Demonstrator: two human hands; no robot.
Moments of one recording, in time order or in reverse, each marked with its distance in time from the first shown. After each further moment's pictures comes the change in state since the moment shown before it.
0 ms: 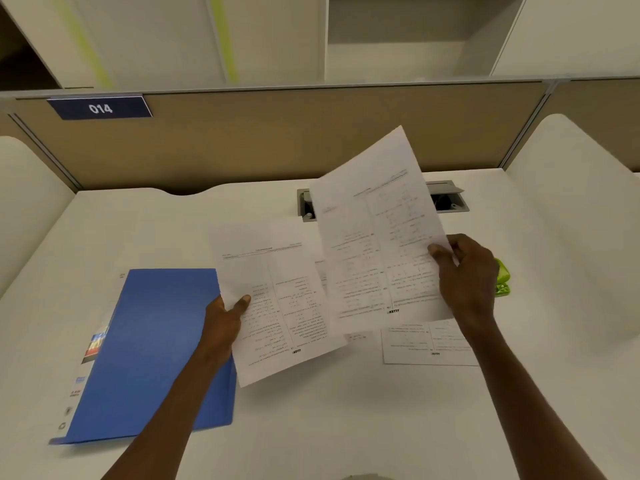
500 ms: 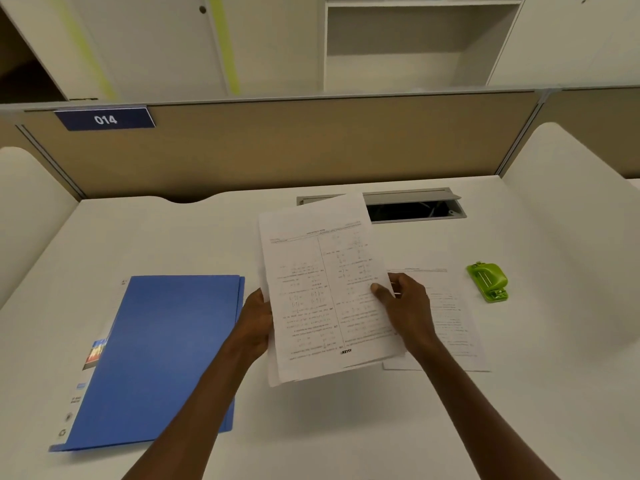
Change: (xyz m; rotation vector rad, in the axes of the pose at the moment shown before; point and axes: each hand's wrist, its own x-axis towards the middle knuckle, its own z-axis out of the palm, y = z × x) left_hand -0.027 0.035 0.056 -0.014 -0.325 -0.045; right_hand -0.046 0.015 0.057 0.169 -0.353 0.327
